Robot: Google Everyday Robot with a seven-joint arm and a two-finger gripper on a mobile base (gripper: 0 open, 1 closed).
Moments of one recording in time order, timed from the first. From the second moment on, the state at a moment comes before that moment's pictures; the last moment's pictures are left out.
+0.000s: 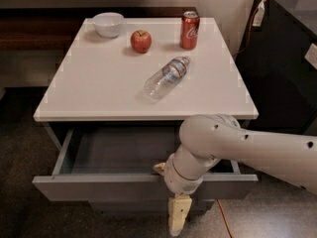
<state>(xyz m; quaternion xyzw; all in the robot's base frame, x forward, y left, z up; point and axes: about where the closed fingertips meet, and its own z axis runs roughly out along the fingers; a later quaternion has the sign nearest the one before) 0.380 -0.031 0.642 -0.75 0.63 0.16 0.11</state>
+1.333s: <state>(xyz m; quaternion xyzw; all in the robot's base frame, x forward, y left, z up) 0.331 -0.028 0.638 -0.77 0.61 0.16 0.09</state>
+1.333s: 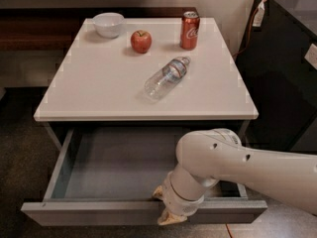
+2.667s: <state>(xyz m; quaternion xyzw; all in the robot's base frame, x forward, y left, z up) 0.290 -0.021 0.653 -0.78 0.60 0.17 0.10</state>
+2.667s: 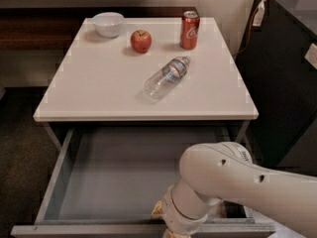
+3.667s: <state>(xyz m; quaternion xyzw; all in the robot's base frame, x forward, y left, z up) 0.300 -0.022 0.680 -0.78 0.59 0.16 0.14</state>
